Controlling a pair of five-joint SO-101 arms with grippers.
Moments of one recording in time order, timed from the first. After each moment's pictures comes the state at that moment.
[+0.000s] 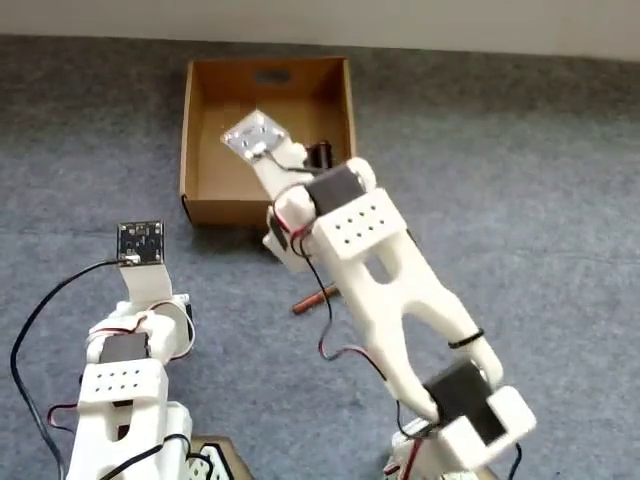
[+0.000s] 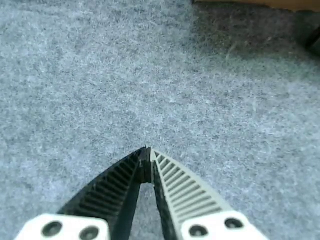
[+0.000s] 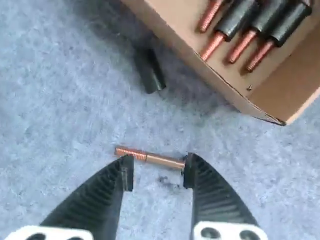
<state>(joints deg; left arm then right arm) -13.8 -58.1 84.3 40.9 0.0 -35.5 -4.0 3.6 78.5 13.3</state>
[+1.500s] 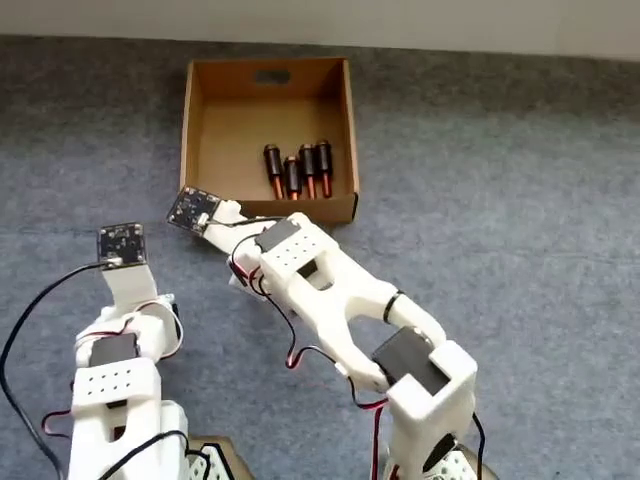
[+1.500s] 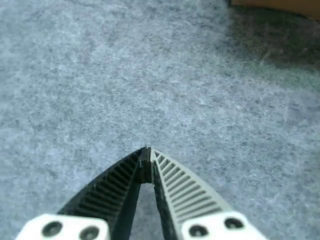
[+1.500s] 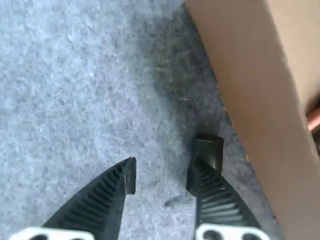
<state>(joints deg) -20.2 -58.1 84.3 40.9 0.0 -43.4 14.8 12.4 46.4 27.9</state>
